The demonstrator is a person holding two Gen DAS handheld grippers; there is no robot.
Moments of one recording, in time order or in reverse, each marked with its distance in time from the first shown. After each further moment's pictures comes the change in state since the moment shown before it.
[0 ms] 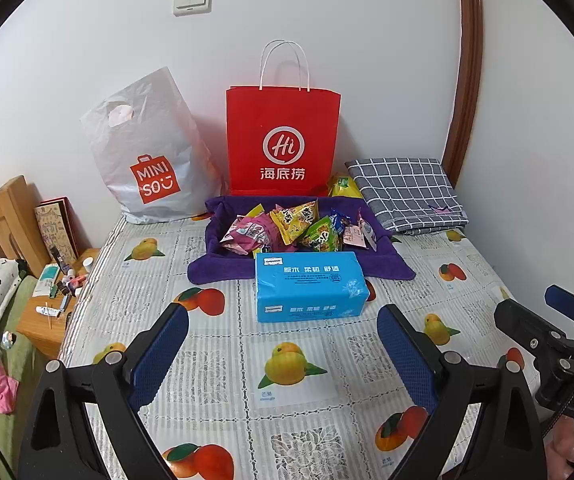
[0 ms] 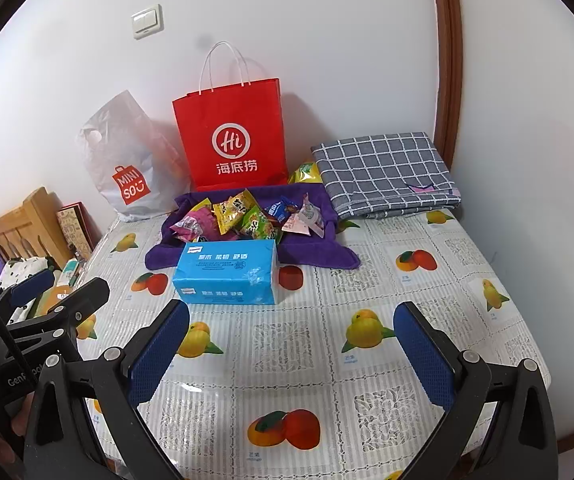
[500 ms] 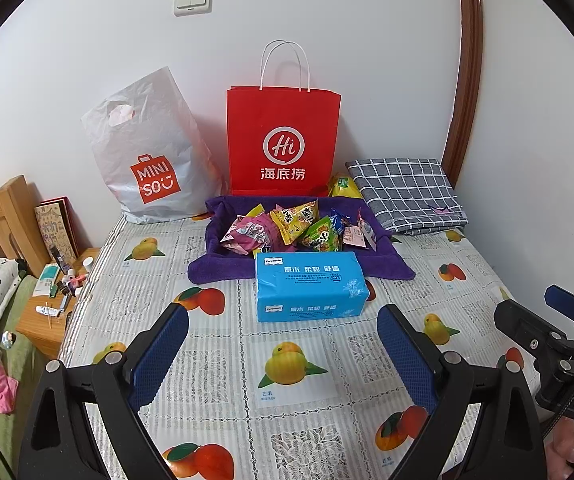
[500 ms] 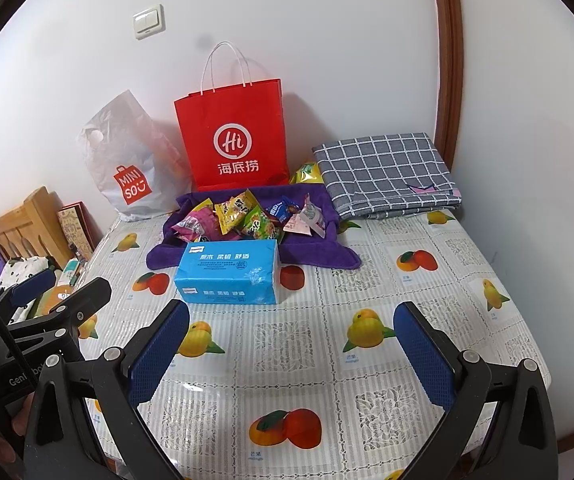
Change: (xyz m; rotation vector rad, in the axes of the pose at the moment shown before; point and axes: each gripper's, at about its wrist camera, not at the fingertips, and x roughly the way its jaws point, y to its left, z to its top) left arm -0.002 0.001 0.000 -0.001 -0.003 0.000; right arm -0.001 0.001 -0.001 0.000 -0.002 0.001
